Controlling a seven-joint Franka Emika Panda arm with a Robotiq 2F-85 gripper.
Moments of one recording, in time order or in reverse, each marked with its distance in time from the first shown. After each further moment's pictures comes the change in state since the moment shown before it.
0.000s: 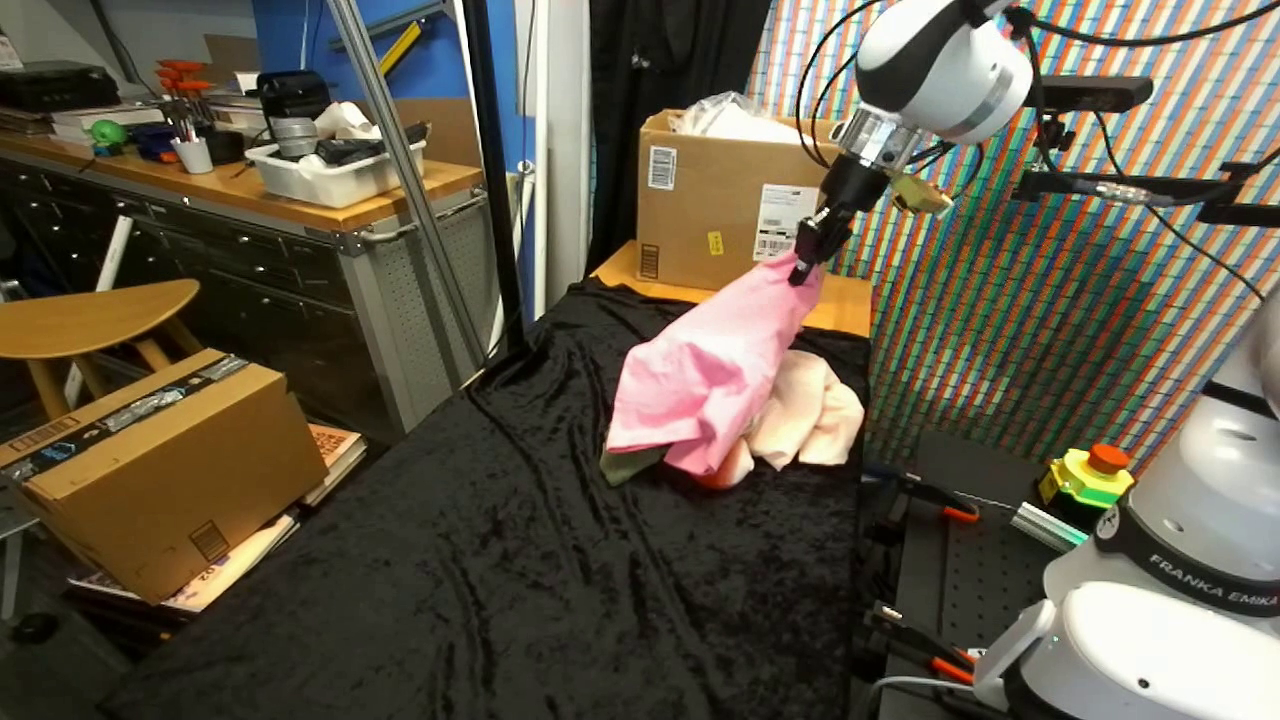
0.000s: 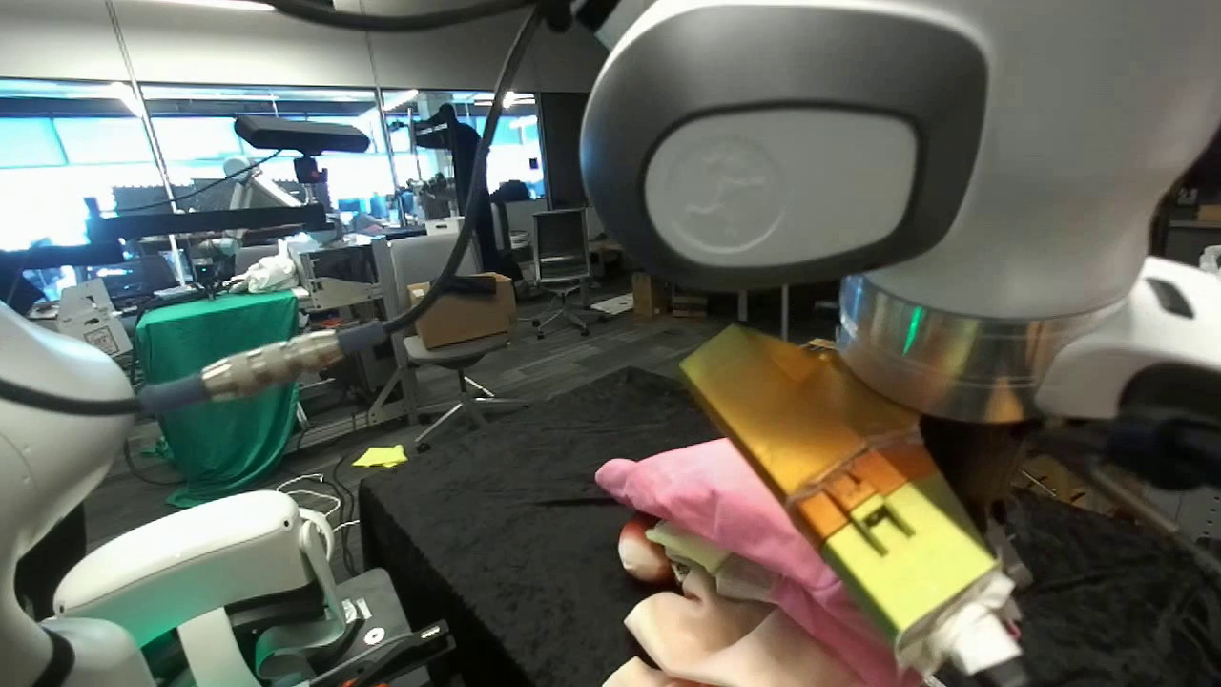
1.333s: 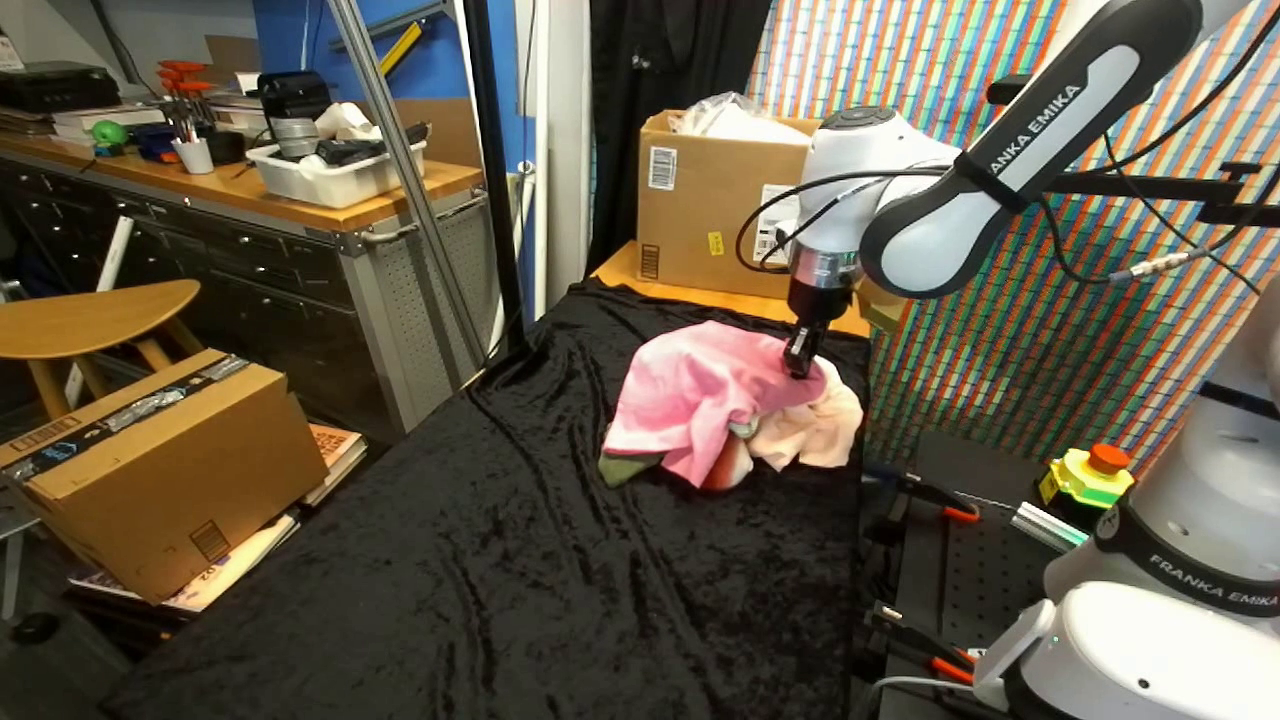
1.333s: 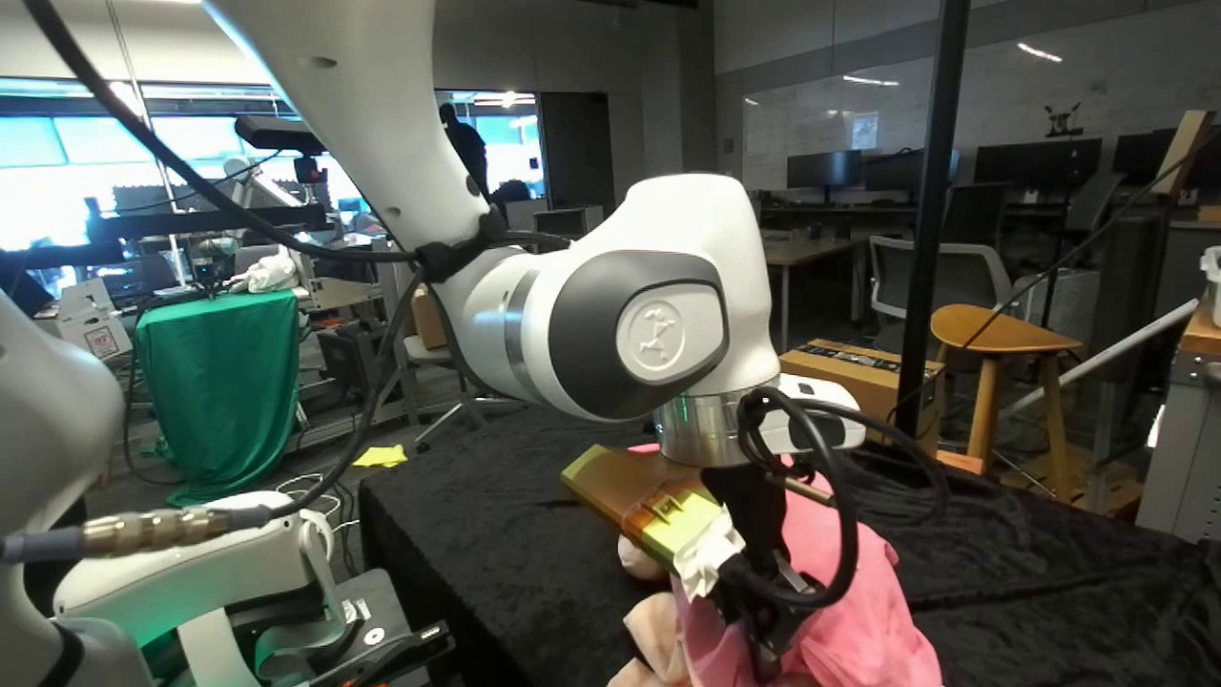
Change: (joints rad) arm 0.068 0.110 0.181 -0.183 -0.802 0.225 0.680
